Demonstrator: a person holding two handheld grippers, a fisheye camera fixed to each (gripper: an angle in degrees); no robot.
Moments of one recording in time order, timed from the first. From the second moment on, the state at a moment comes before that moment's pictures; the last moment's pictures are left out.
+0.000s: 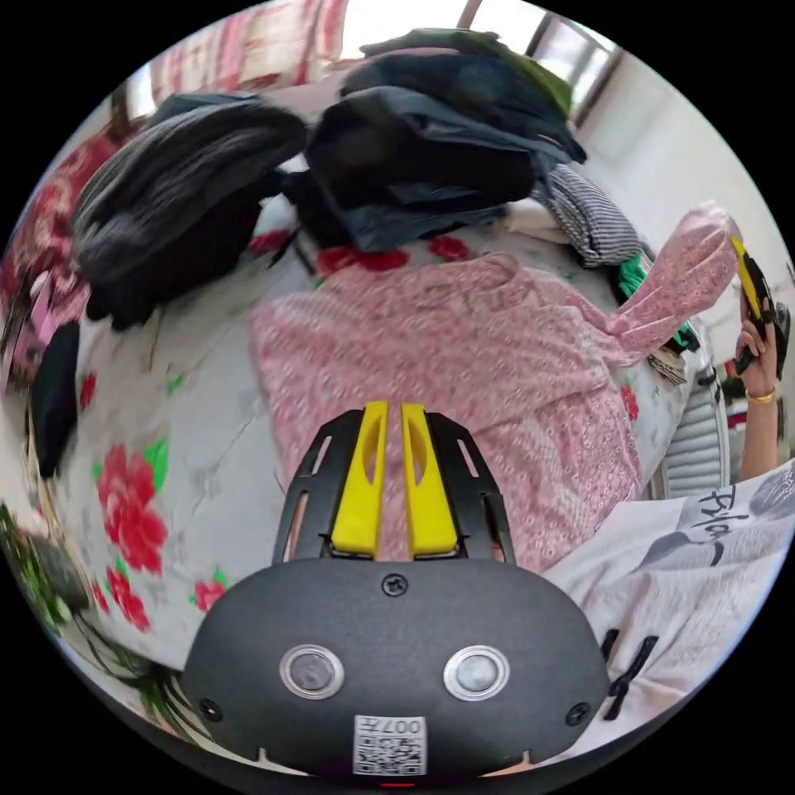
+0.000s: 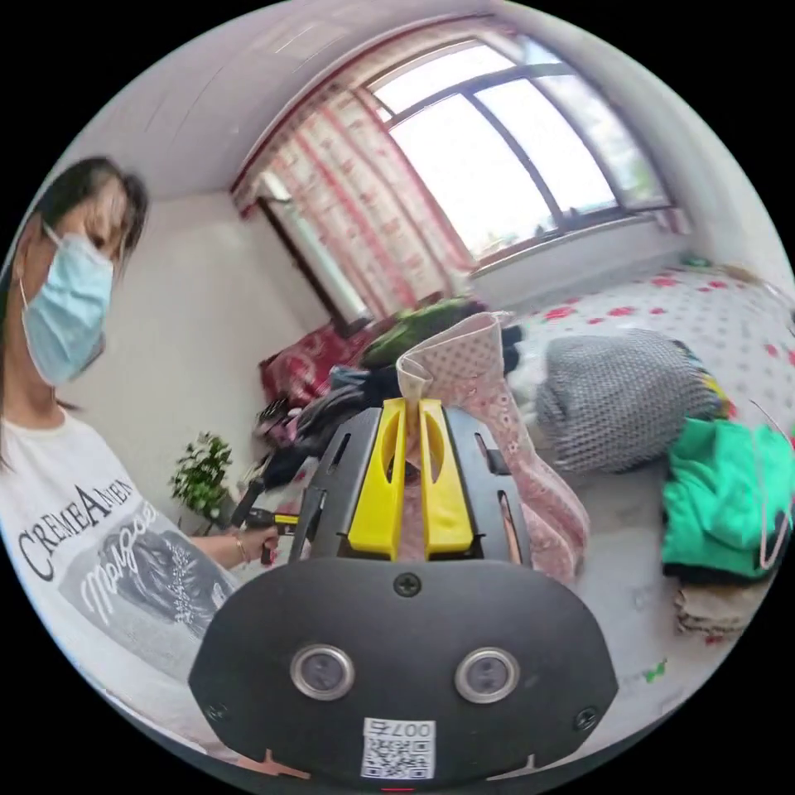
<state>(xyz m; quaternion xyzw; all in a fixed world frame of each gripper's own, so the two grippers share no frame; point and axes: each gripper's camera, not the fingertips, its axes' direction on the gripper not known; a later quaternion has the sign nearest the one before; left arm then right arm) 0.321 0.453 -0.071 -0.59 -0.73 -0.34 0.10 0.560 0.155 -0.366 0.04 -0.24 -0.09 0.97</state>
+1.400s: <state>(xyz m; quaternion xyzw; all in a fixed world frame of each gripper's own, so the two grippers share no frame) 0.628 0.490 -0.060 -0.57 -0.63 -0.52 -0.04 0.709 0.541 -0.154 -0.50 -0.09 -0.03 0.86</state>
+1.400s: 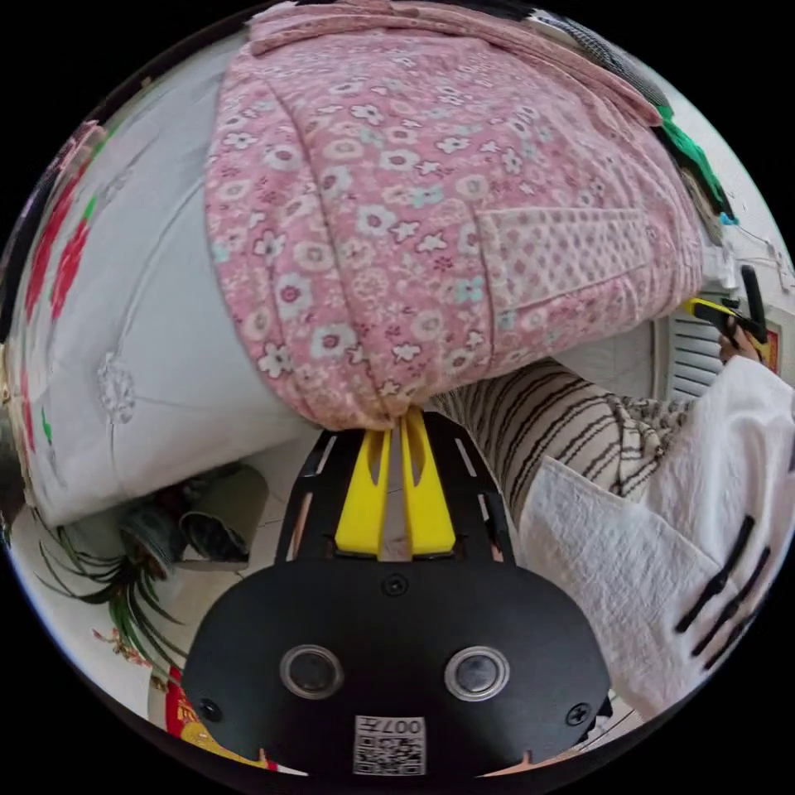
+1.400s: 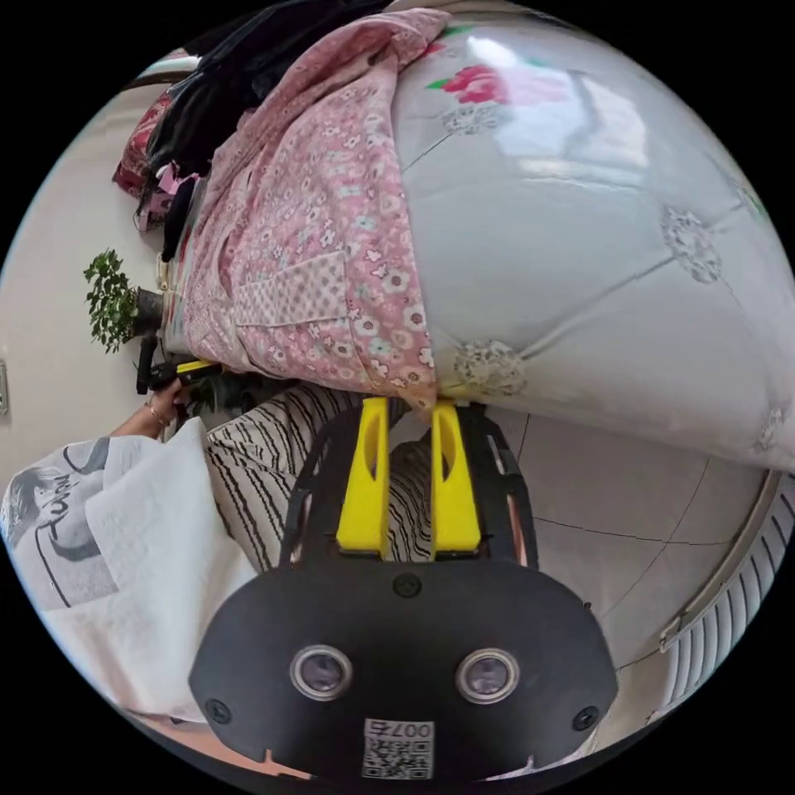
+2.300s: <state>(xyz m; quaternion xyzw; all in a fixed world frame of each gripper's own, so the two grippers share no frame) 0.550 0.183 -0.178 -0.24 -0.86 -0.37 0.27 0.840 0.286 -0.076 -0.20 -0.25 0.16 0.93</state>
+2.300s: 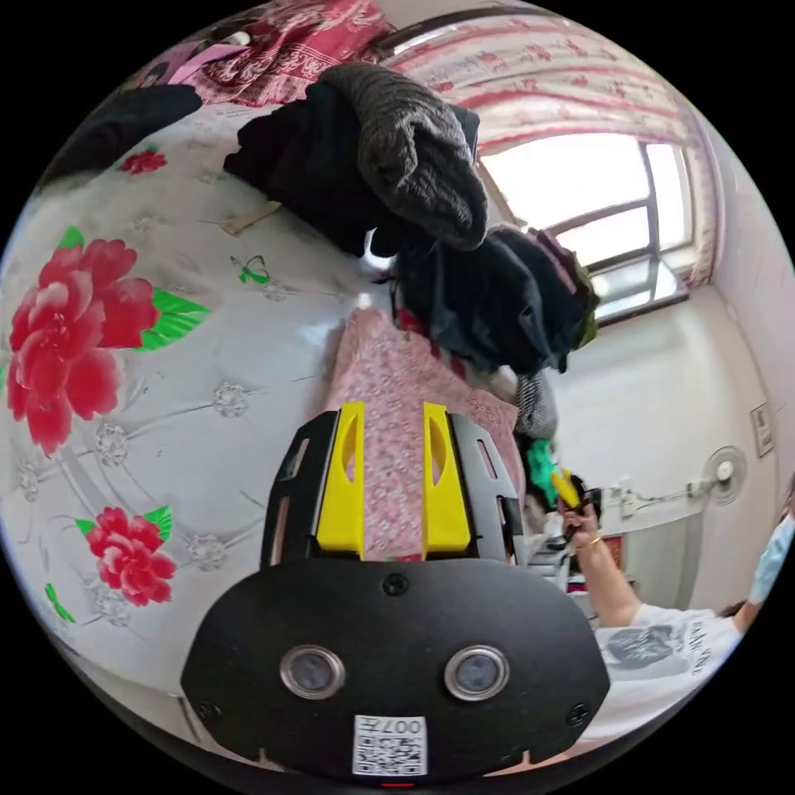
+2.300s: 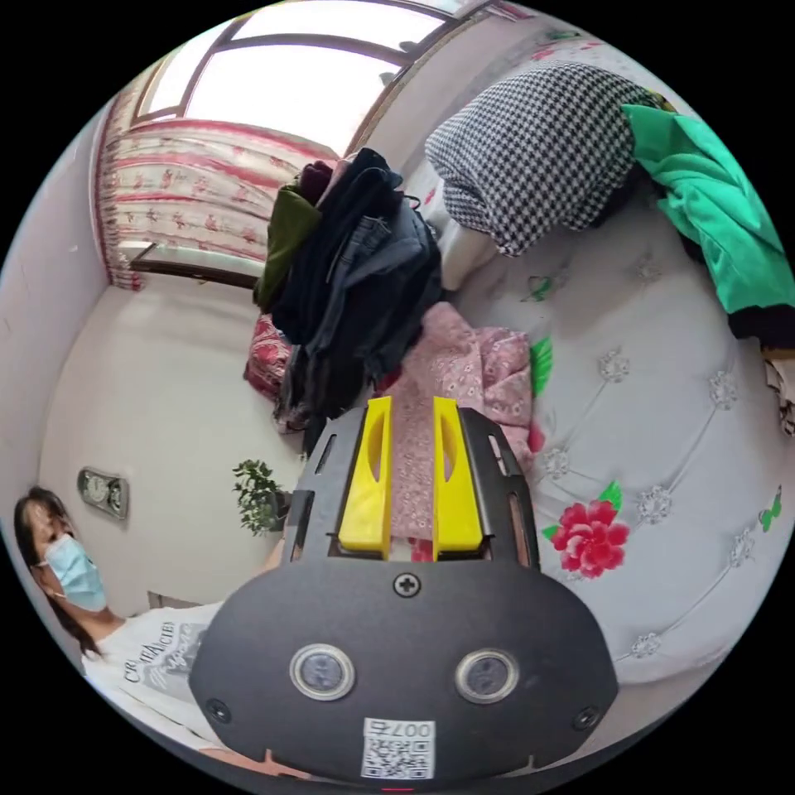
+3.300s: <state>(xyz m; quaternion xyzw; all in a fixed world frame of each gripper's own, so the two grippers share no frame) 0.696 0.210 -0.110 -0.16 -0.89 -0.38 0.19 0.445 0.354 0.082 -0.33 -0.28 -0.35 0.83</state>
